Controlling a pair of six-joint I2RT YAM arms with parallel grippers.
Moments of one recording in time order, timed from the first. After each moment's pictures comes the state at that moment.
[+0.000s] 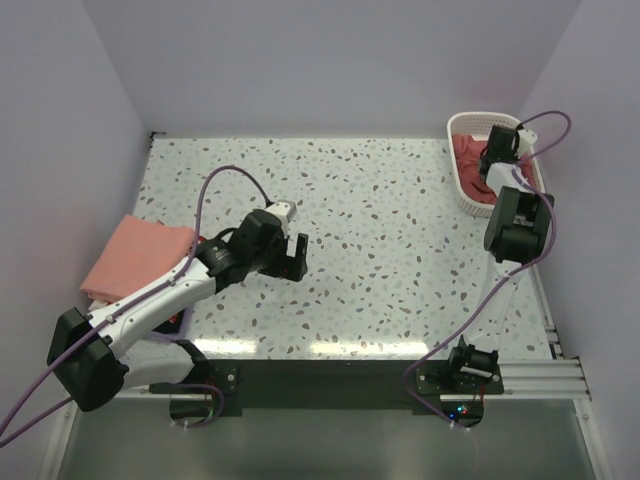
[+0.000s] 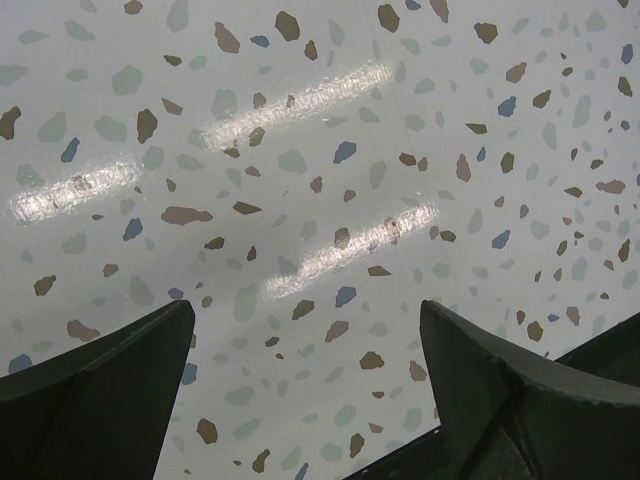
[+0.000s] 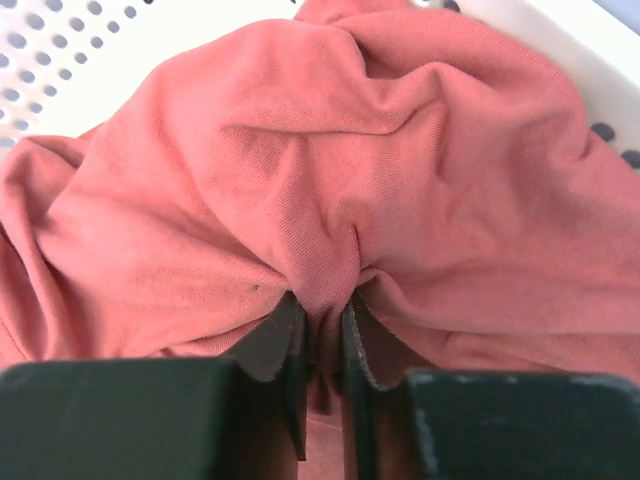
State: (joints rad) left arm -0.72 1.19 0.90 -0.53 -0.07 -0.42; right arm -0.24 2.34 1.82 -0.10 0.43 0.44
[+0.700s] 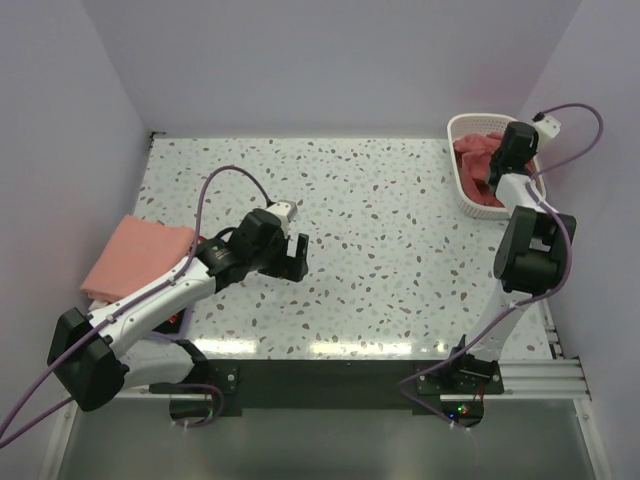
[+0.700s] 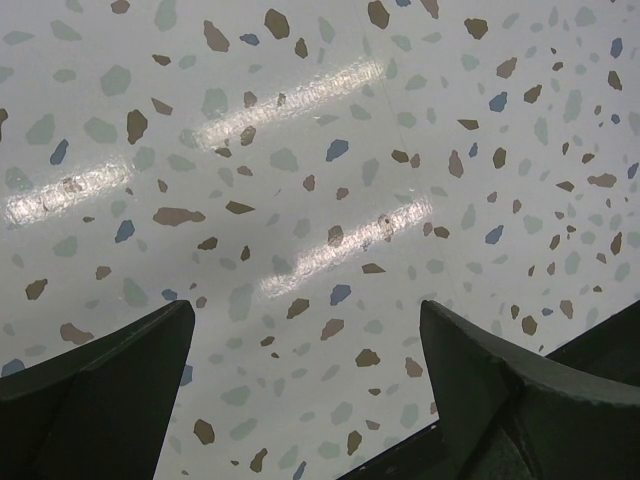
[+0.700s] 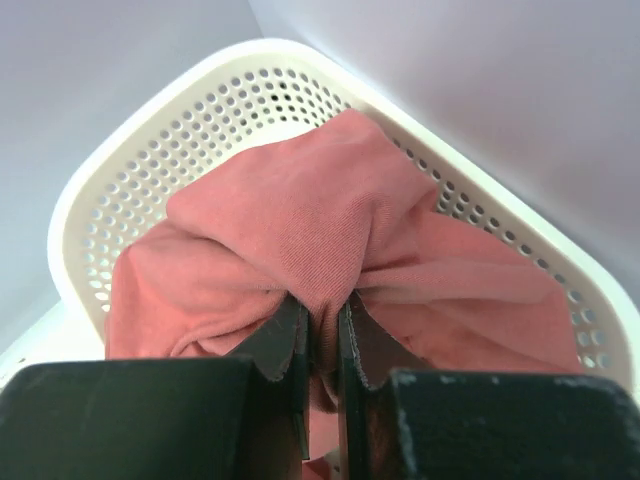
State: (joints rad) left arm -0.71 1.19 0.90 -0.53 -0.05 -0.41; right arm -0.24 1.98 1.48 0.13 0.43 0.38
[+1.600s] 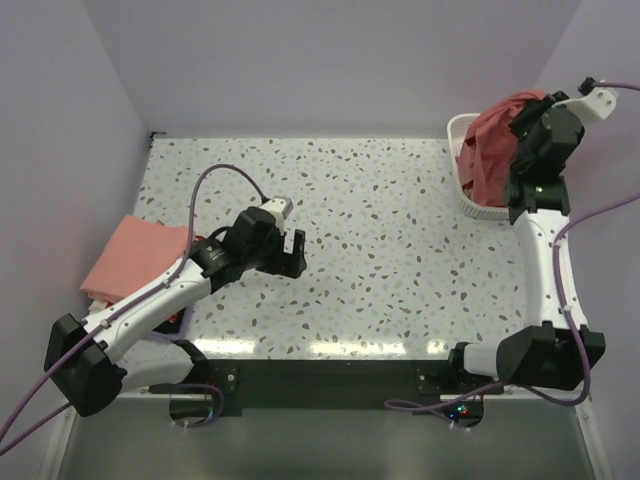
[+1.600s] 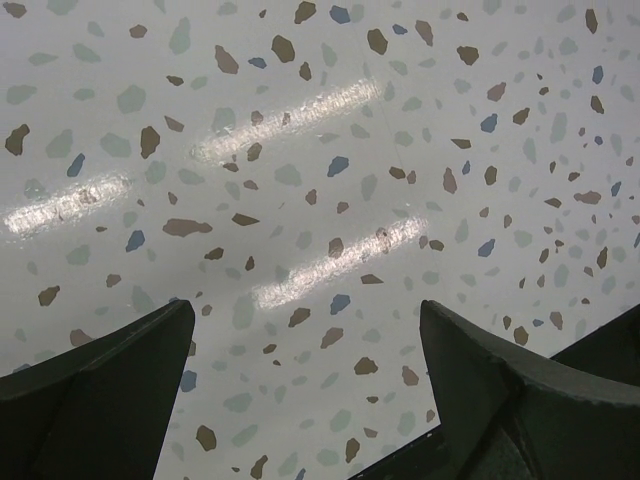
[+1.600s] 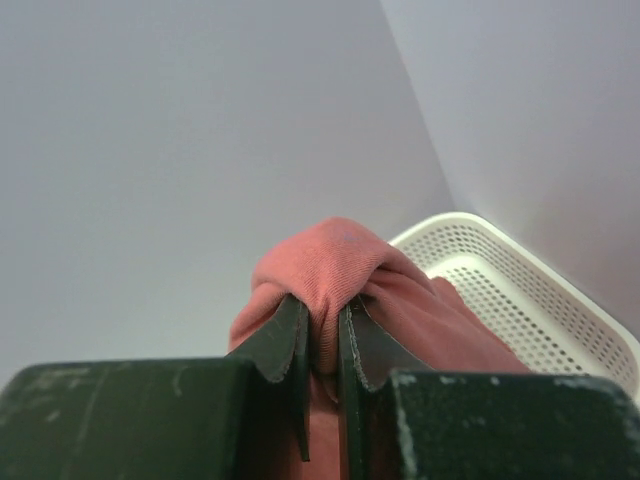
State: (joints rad) left arm -0.70 1.17 0.90 -0.52 -0.04 -0.41; right arm -0.13 1.32 1.38 0.01 0.37 0.44
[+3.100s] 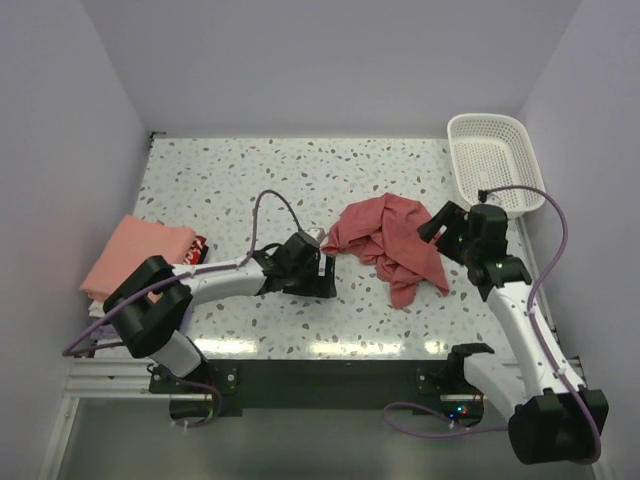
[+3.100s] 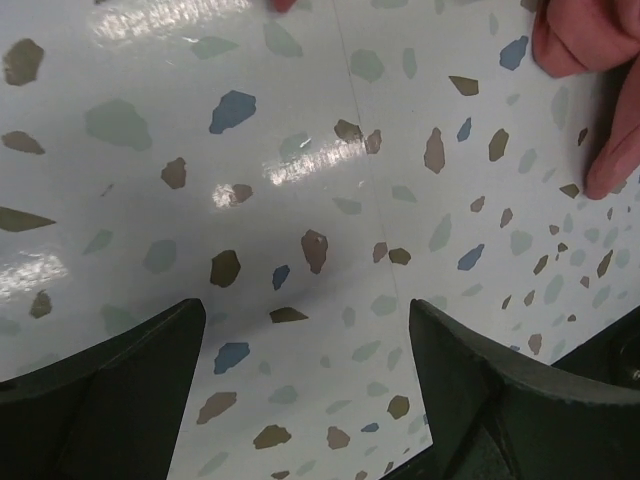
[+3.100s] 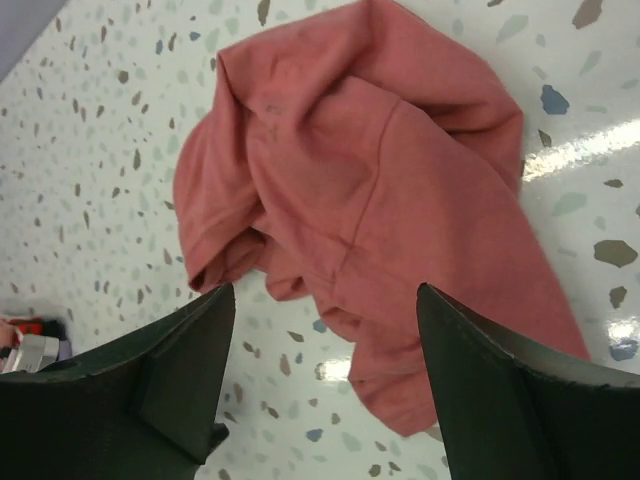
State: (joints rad) left arm -0.82 1.51 0.80 -0.21 0.04 -0.68; right arm 0.07 0.96 0.79 -0.43 -0.05 0.68
